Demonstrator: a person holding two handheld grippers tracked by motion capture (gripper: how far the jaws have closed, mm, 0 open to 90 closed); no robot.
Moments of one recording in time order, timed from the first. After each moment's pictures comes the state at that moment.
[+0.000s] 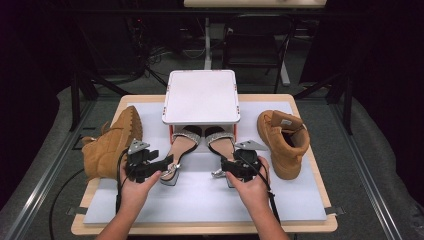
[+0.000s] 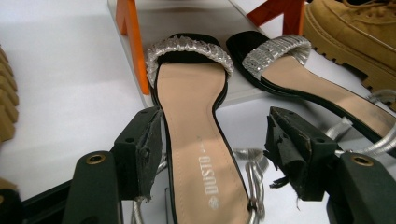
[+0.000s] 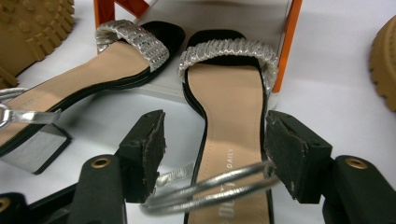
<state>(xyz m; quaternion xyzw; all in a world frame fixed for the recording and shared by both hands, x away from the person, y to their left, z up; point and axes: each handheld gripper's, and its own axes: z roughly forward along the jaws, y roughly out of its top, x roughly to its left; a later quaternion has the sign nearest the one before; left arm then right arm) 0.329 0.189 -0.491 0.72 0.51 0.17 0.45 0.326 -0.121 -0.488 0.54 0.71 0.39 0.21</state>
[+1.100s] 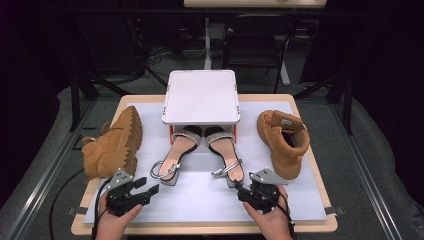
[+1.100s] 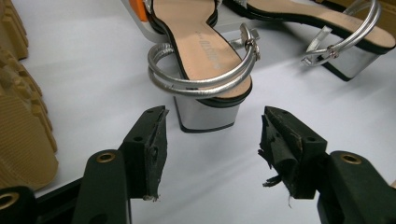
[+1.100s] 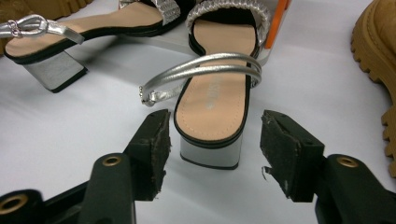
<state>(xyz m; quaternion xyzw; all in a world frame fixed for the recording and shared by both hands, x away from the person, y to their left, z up) 0.263 0.230 -0.528 0.75 0.46 0.16 0.44 0.256 -0.161 -0.513 0.49 0.74 0.41 0.23</state>
